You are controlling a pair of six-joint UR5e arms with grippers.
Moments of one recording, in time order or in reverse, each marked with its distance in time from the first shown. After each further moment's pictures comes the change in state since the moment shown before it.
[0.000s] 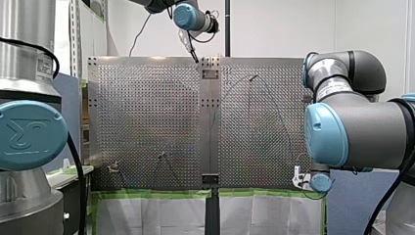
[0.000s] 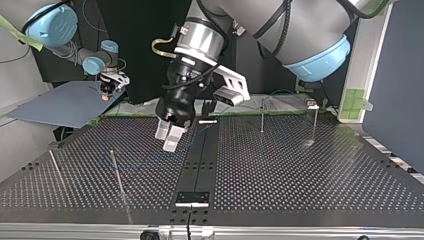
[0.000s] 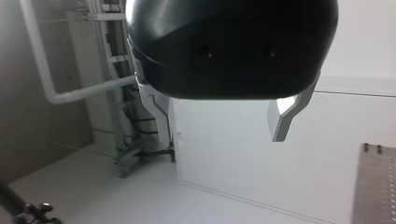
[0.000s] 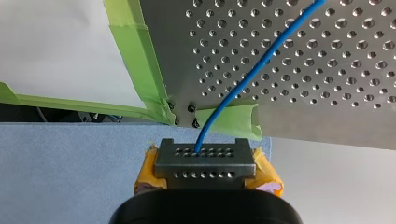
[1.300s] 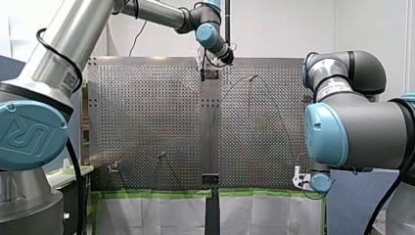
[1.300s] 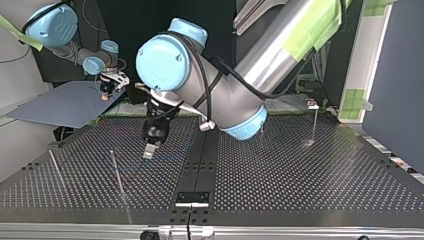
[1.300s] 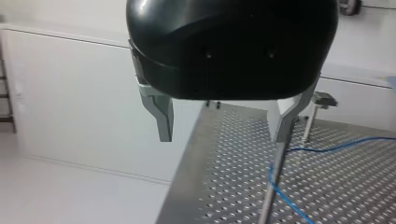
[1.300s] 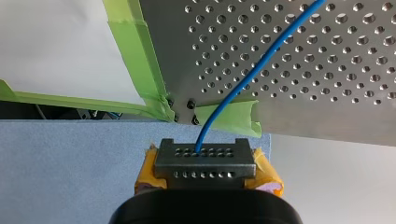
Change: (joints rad) left arm -0.004 -0.355 0.355 -0.355 0.014 0.172; right arm 0.000 0.000 0.000 -0.002 0.009 0.001
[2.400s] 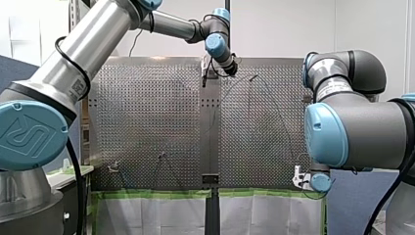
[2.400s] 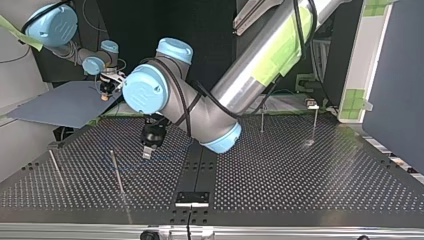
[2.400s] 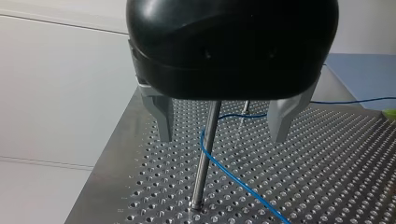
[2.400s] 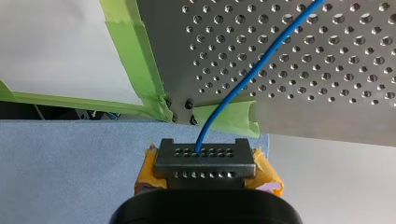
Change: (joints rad) left arm -0.004 -0.168 0.177 -0.132 -0.037 0.131; right arm 0.000 -0.002 0.000 -0.001 0.000 0.000
